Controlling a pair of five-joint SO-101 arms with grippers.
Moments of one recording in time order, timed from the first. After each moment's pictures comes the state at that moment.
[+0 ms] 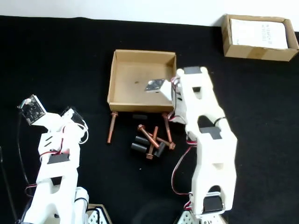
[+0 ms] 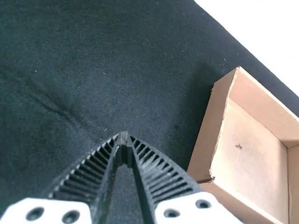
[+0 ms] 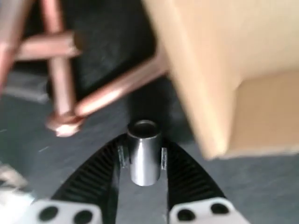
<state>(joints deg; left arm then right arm) -16.4 -43.8 85.8 -7.9 31.0 -14.1 38.2 -20.9 95.3 58.6</state>
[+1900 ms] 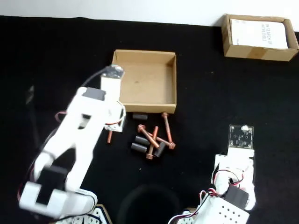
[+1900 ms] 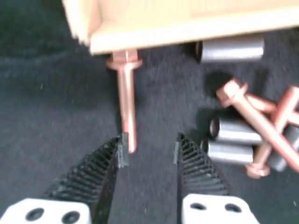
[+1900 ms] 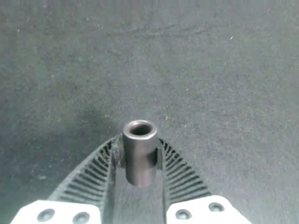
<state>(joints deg) 7.5 -1.2 27.1 63.8 5.5 21.6 -98.2 94.1 56.7 23.5</state>
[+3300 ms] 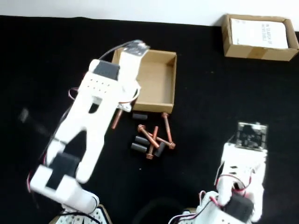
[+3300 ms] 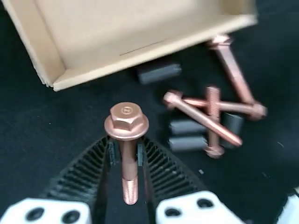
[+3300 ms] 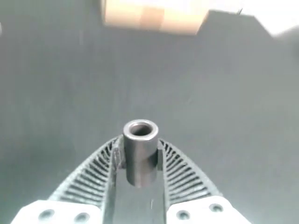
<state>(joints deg) 14.6 -0.3 -3.3 84.9 -0.5 19.3 -101.9 73.3 59.3 19.3</state>
